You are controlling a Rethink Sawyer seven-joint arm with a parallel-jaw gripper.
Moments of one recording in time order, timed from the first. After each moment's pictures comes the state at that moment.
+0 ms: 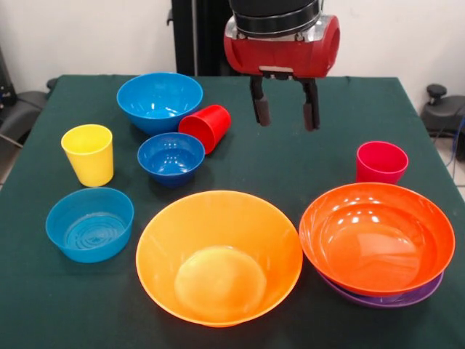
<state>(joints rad) -0.45 -0.65 0.40 1.34 -0.13 0.93 2.10</state>
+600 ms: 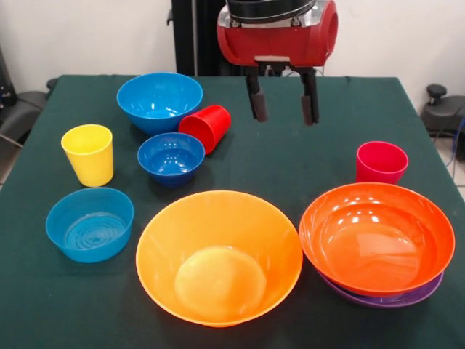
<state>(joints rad) -0.48 -0.67 0.44 1.33 -0.14 0.93 2.09</state>
